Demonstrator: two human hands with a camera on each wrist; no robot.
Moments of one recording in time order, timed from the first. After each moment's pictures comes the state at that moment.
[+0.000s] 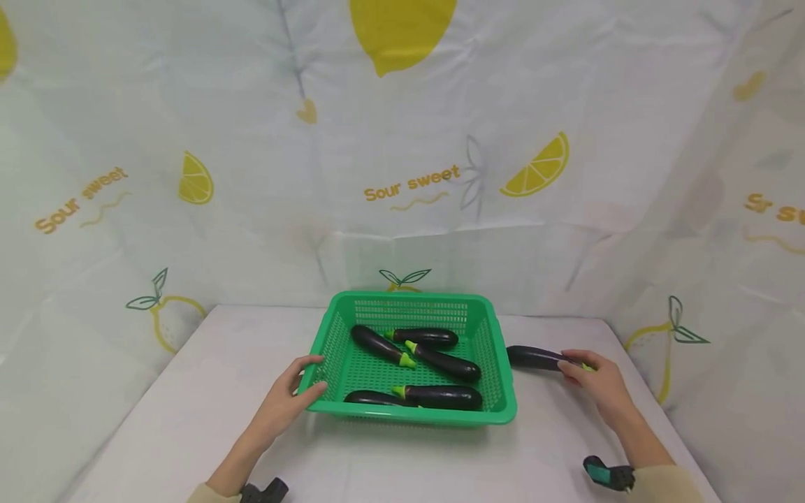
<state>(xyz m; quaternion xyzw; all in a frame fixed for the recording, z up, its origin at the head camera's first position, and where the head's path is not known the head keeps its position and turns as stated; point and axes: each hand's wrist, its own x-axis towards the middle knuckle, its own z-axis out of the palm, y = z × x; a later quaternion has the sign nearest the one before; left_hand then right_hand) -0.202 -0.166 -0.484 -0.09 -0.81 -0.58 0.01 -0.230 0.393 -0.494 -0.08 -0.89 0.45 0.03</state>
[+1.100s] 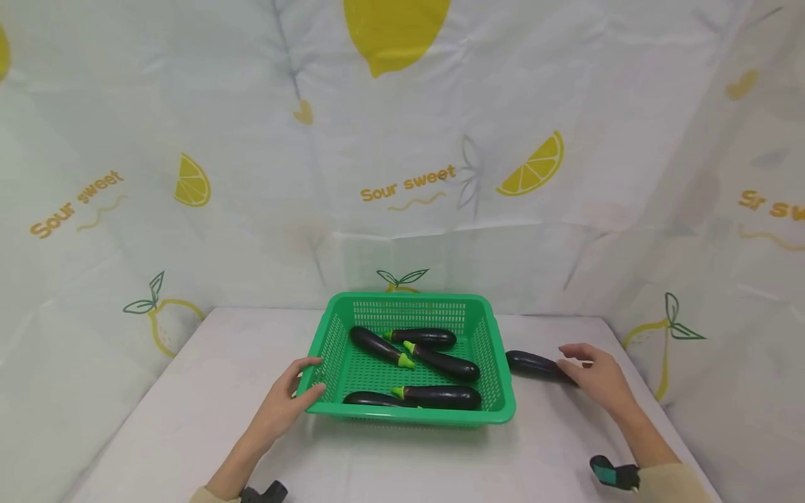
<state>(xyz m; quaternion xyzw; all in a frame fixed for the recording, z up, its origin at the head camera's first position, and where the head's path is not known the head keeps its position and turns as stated) -0.201 -0.164 -0.482 -0.09 -0.81 -0.58 0.01 -0.222 0.389 -0.479 -0.01 -0.93 0.36 0.08</state>
